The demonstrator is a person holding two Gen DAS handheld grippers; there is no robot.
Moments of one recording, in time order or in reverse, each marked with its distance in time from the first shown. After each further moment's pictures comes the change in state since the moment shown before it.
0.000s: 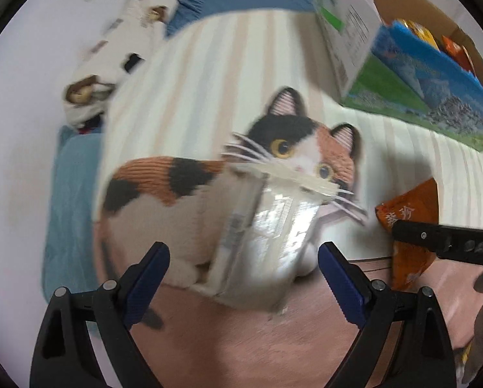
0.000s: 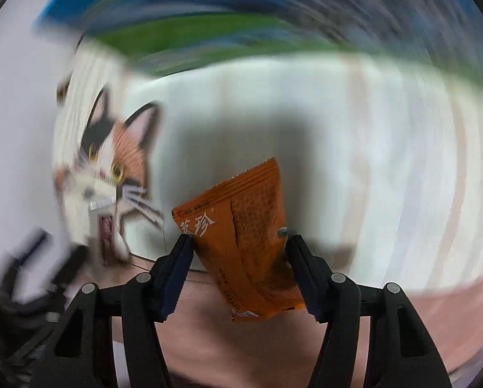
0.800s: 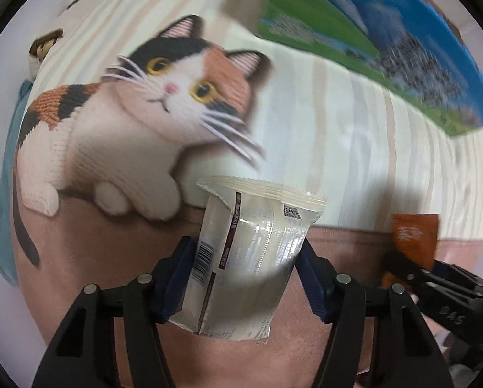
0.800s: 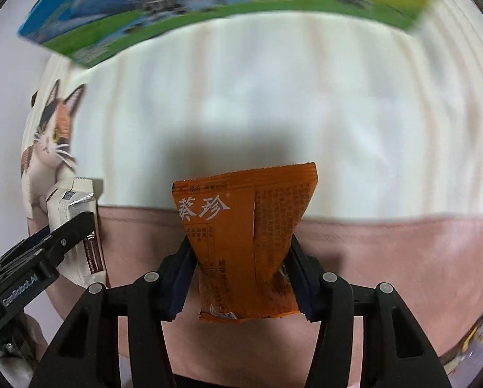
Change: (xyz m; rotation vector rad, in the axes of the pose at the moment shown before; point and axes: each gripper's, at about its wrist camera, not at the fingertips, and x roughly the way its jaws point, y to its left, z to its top) left arm 0.021 -0.074 -0.041 -0.094 0.090 -0.144; right arm -0.040 -0.089 -0.052 -0.015 -0.099 -0.180
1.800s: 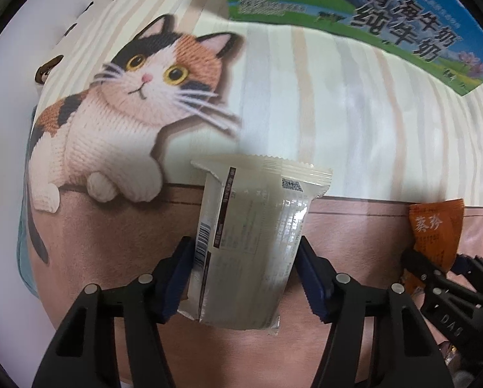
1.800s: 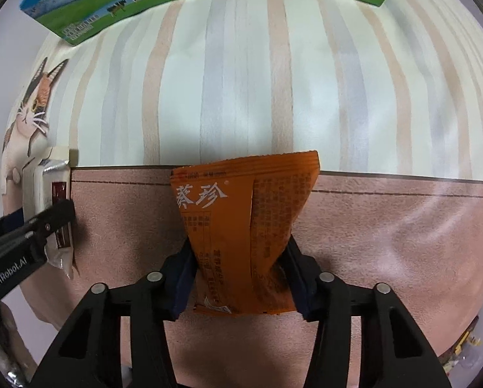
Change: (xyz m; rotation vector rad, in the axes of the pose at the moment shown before) left arm 0.021 -0.039 -0.029 0.090 -0.011 0.103; right arm 0.023 0.002 -0.059 -0.051 -0.069 -0.071
